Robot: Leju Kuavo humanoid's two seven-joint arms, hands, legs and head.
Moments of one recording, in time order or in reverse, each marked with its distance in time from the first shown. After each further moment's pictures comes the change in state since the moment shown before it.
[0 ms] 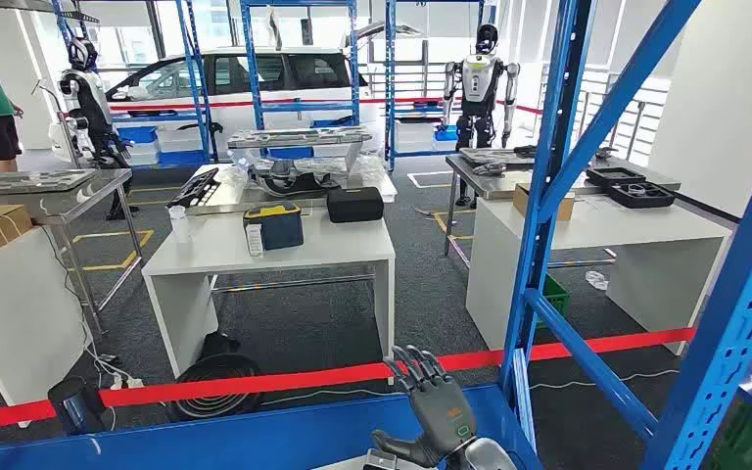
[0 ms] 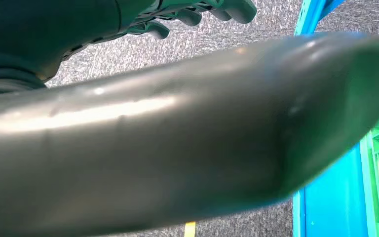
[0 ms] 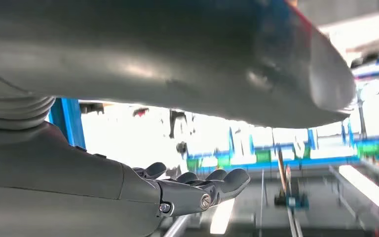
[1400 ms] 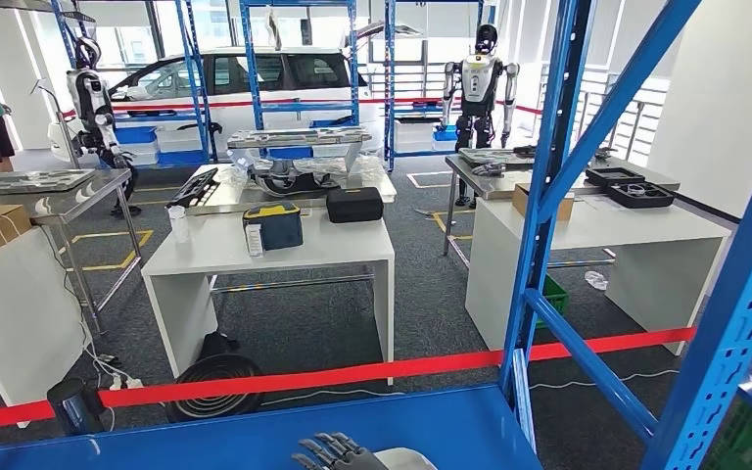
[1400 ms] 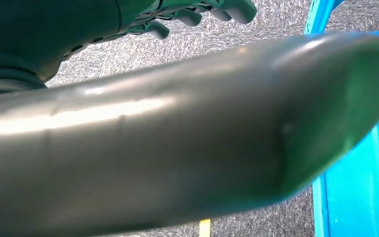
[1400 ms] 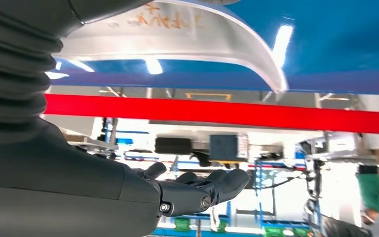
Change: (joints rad) left arm 0.019 -0.017 -0.025 0.003 -0.023 0.021 0.040; right arm 0.074 0.072 0.317 -0.052 -0.015 0.234 0.051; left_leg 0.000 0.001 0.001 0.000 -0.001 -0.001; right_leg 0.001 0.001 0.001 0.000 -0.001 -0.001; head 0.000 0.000
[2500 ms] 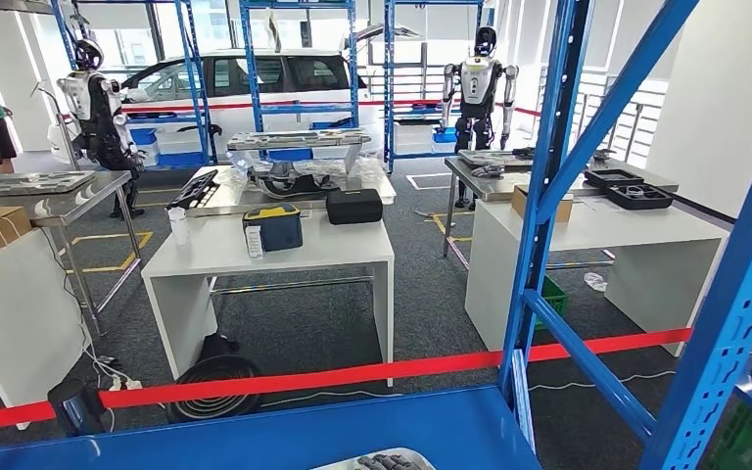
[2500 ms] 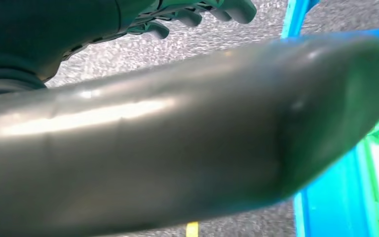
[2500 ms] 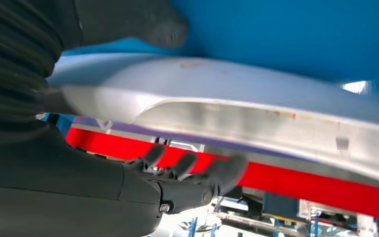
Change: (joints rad) left arm 0.001 0.000 -0.010 0.000 0.030 -0.013 -0.080; right arm -0.001 -0.090 0.037 0.120 -0.021 0.023 0.119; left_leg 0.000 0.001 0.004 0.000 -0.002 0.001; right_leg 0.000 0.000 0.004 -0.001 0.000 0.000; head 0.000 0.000
